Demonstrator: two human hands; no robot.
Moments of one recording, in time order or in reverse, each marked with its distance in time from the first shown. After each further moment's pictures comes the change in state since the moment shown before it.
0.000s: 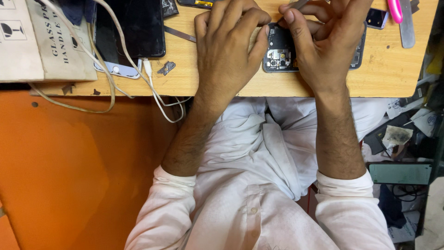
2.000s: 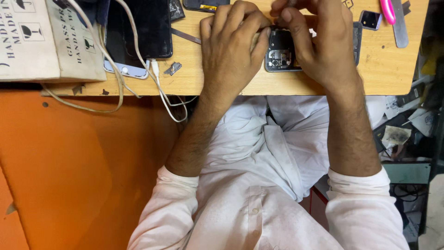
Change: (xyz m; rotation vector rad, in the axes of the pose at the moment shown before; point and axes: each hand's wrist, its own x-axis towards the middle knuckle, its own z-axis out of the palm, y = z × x) left_hand -0.001 -0.001 0.002 0.017 0.042 0.006; right_hand 0.028 -0.024 -0.007 -0.171 -0.133 -0.065
